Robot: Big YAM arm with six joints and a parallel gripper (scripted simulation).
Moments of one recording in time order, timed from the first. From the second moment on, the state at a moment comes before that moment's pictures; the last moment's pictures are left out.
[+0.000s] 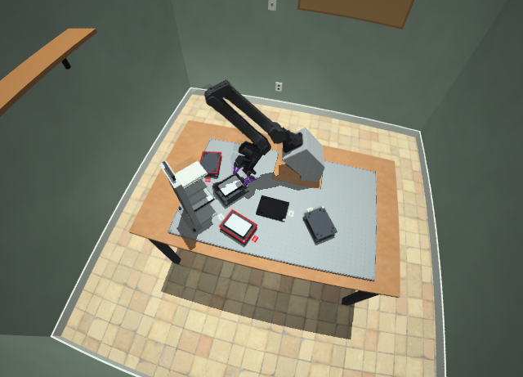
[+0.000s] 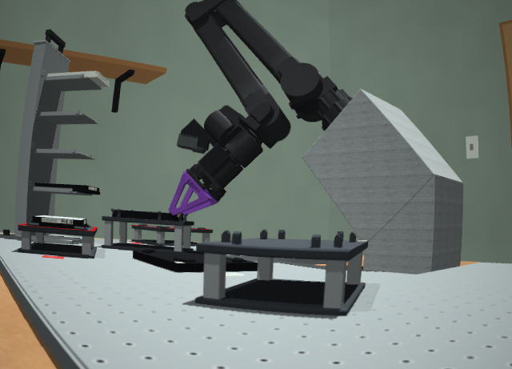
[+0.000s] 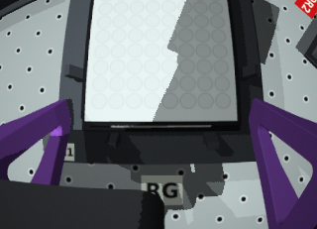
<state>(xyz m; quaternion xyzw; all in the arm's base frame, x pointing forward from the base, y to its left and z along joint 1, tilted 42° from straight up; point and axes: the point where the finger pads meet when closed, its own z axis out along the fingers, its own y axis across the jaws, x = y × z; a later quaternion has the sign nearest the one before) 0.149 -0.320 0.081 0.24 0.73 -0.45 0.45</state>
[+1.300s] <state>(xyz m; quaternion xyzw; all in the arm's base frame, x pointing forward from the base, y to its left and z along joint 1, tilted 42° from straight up) 0.150 -0.326 0.074 0.24 0.73 -0.45 0.45</state>
